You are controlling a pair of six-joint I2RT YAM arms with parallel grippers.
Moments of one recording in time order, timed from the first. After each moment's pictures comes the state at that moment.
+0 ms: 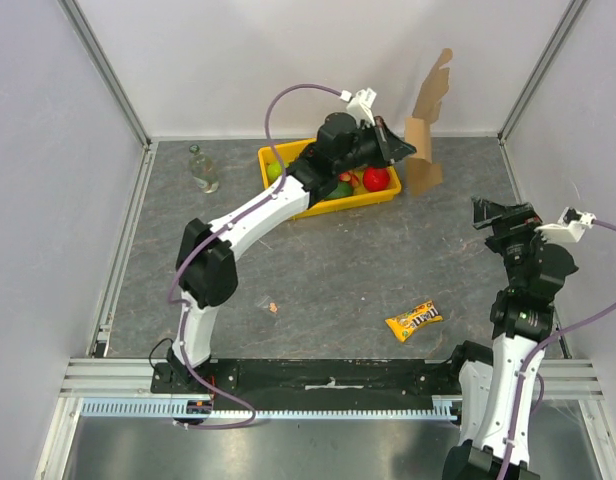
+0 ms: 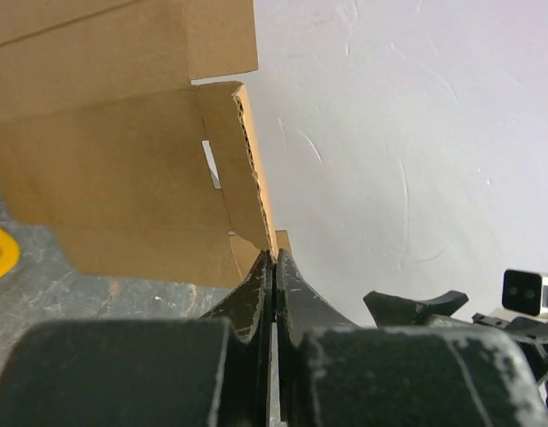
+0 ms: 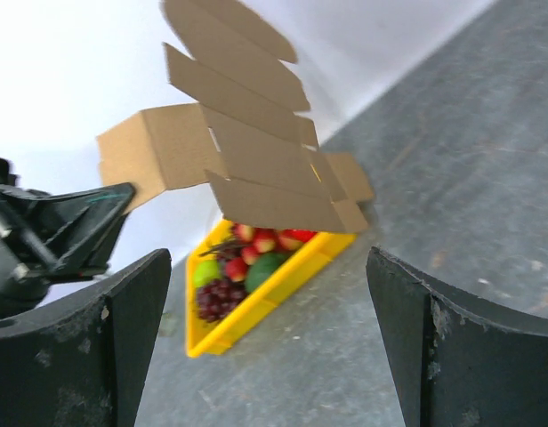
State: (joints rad) left arm -0.77 2.09 1.96 0.07 0.26 -0.79; right arm -0.40 0.56 0.59 -0.06 -0.33 0.80
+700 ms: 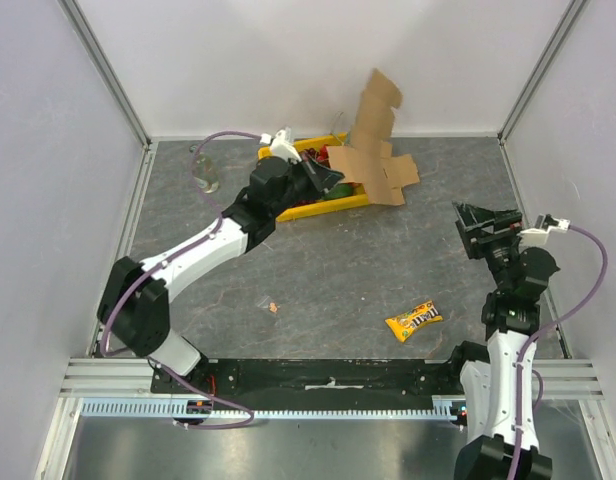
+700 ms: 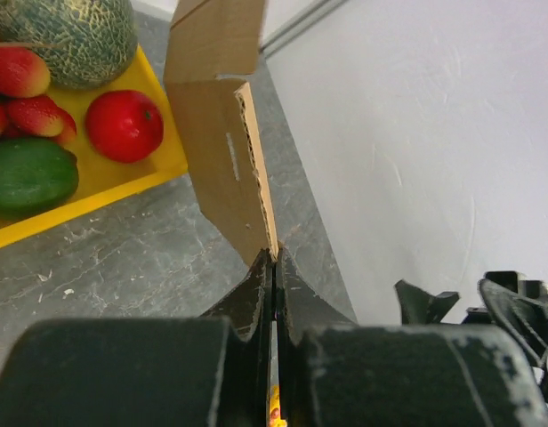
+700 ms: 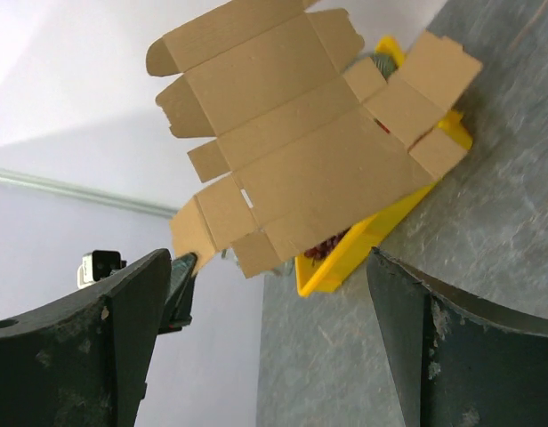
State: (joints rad) left arm -0.66 1.57 1.20 0.25 0.08 -0.85; right arm -0.35 0.57 0.42 0.18 -0.50 1.21
